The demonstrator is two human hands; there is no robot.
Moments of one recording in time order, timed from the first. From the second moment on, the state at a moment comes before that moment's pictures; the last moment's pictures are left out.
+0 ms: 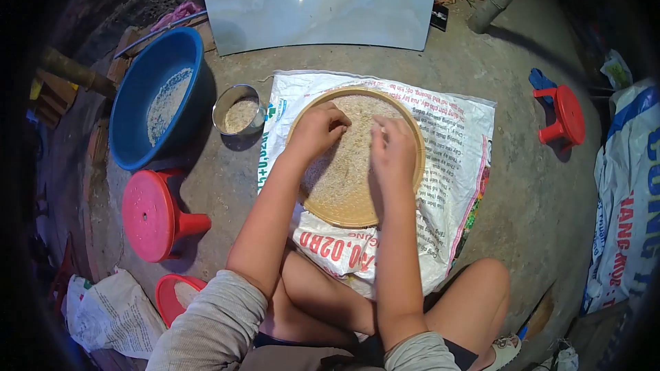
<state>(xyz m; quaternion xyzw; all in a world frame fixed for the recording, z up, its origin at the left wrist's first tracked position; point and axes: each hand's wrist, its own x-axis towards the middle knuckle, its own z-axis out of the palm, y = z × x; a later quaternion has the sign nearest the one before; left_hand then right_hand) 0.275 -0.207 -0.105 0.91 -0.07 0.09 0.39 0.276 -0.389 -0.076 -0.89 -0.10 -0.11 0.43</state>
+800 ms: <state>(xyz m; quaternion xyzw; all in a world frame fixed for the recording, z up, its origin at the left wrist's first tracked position) 0.284 -0.228 -0.098 0.15 0.16 -0.13 0.97 0.265 -0.329 -0.076 -0.81 -0.10 -0.10 0.57</state>
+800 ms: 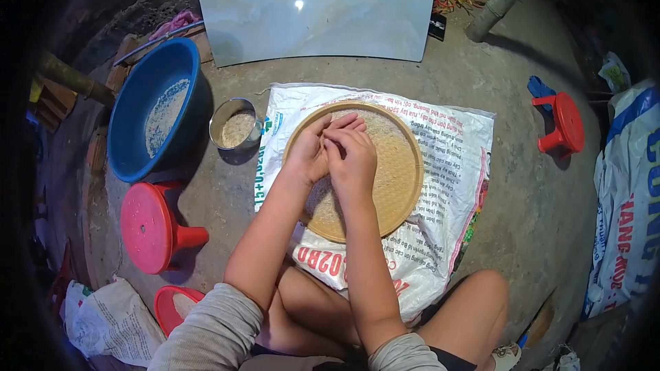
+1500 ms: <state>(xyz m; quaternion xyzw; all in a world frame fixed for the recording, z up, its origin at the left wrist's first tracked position) 0.283 -0.216 -0.102 0.17 0.25 -0.10 0.95 0.255 -0.364 -0.102 -0.81 -0.08 -0.09 0.57</state>
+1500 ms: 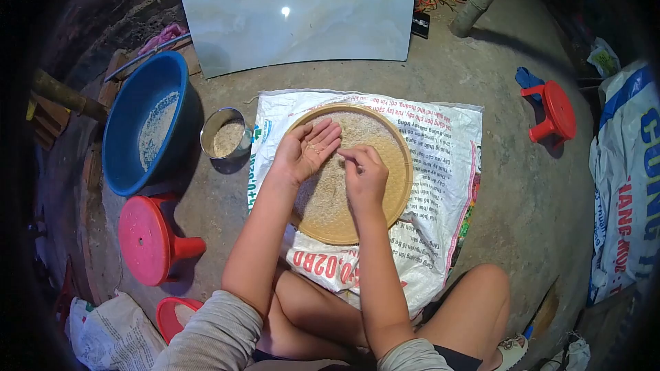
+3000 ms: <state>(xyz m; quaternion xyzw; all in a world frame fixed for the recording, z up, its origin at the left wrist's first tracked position) 0.258 -0.090 -0.064 0.86 0.43 0.06 0.25 0.260 -0.360 -0.128 -0.95 -0.16 -0.16 0.21</state>
